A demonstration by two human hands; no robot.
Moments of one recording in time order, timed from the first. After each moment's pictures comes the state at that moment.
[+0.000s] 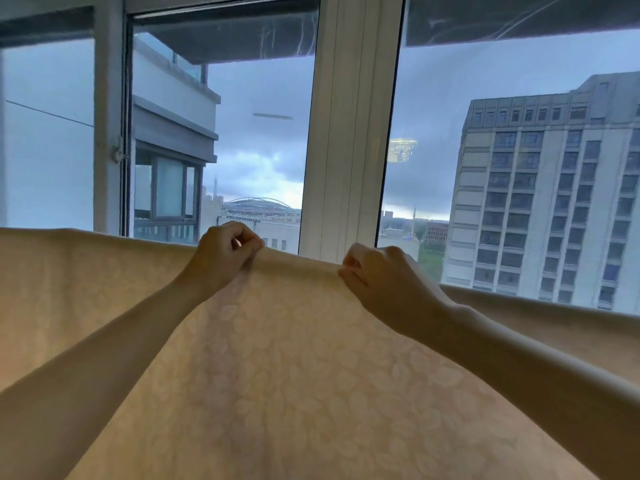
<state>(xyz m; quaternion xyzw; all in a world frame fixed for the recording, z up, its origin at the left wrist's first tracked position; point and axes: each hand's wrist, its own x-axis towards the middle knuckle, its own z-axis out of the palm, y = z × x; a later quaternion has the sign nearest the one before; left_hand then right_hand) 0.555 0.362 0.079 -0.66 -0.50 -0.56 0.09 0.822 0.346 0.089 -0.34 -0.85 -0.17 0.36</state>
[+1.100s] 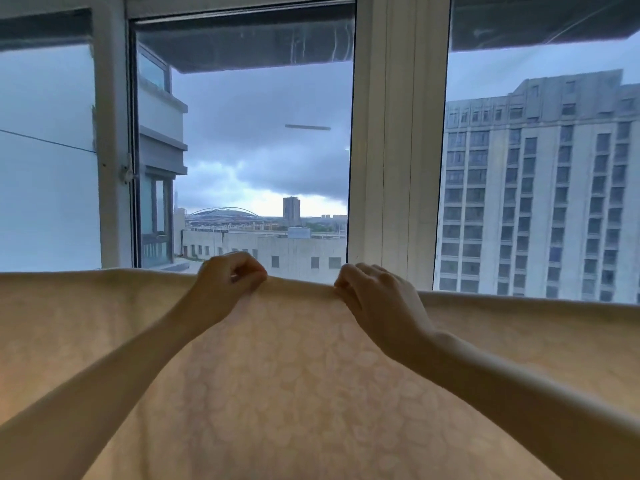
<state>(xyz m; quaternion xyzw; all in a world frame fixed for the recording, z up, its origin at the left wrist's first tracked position) 0.353 0.375 0.075 -0.74 -0.44 -0.50 0.03 0.608 0.355 0.068 -0.37 -0.81 -0.24 0.38</state>
